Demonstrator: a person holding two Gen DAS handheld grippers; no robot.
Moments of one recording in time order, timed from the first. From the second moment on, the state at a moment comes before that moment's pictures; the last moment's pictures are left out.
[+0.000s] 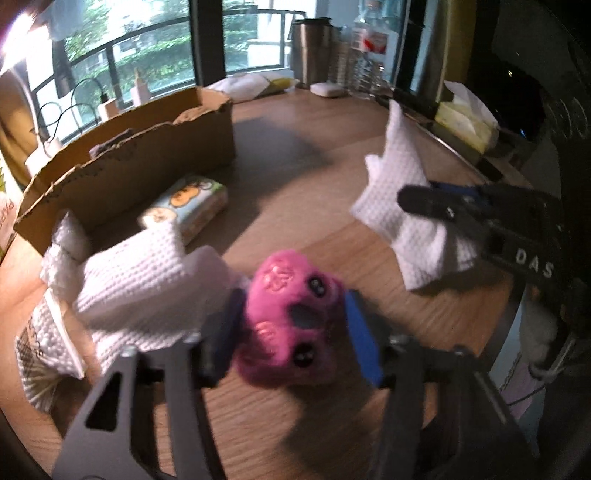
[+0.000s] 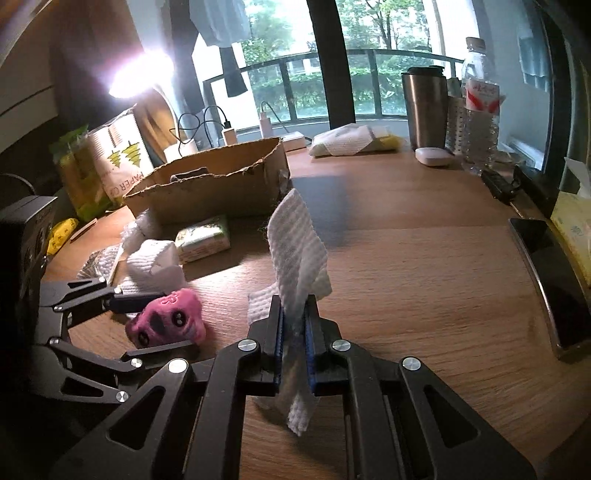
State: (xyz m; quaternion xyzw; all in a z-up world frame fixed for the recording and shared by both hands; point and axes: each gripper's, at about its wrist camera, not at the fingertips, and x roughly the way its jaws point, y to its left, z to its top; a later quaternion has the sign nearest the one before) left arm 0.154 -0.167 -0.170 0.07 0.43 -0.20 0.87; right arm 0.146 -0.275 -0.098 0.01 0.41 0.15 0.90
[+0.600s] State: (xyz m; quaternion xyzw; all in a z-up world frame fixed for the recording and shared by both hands) left arm 0.148 -0.145 -0.140 0.04 0.39 -0.22 0.89; right arm 0.151 -0.254 -0.076 -0.01 0.39 0.15 0.91
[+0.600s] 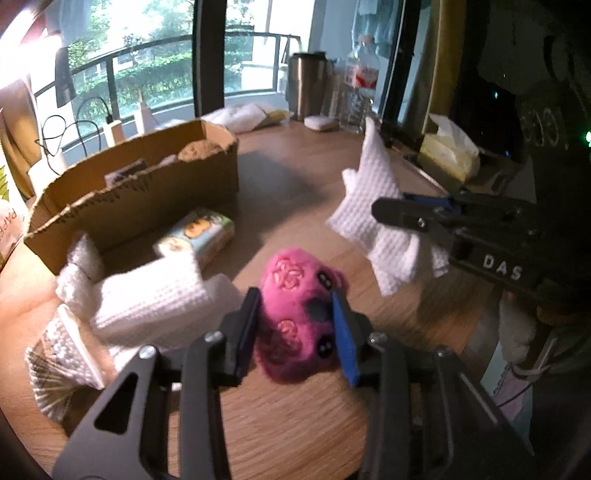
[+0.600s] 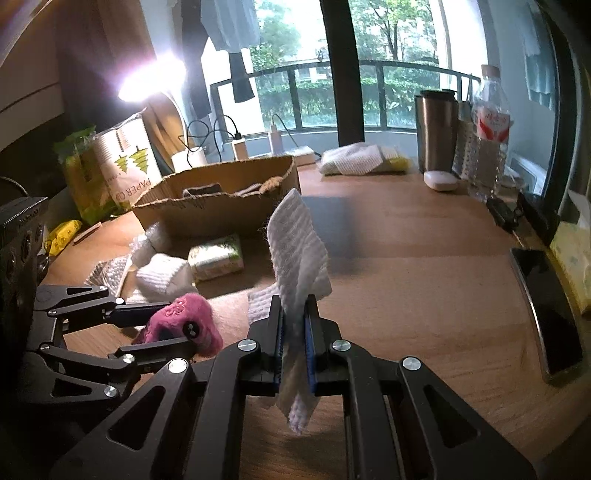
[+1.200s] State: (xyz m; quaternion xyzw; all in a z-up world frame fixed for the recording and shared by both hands) left arm 0.155 -0.067 -0.082 -0.03 0.31 -0.18 0.93; right arm 0.176 -0.201 -0.038 -0.05 0.36 0.19 0.91
